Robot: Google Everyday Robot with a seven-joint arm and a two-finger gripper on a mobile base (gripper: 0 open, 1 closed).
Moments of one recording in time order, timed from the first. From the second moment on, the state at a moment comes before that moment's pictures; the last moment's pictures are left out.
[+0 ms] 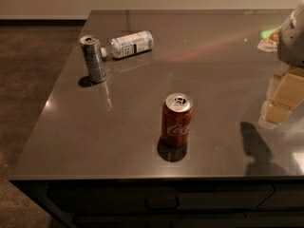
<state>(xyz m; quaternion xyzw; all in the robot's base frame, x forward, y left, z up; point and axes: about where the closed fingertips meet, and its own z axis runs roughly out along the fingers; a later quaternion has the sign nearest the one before) 0.438 -0.217 0.976 -0.60 0.78 -0.03 0.16</state>
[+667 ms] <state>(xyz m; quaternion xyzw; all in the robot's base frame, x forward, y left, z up) 0.440 -0.212 0.977 -0.60 0.78 -0.03 0.17</state>
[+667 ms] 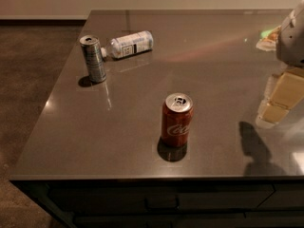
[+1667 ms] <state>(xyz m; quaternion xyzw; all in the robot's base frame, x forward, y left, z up) 0.440 -0.144 0.944 -0.60 0.76 0.08 0.22</state>
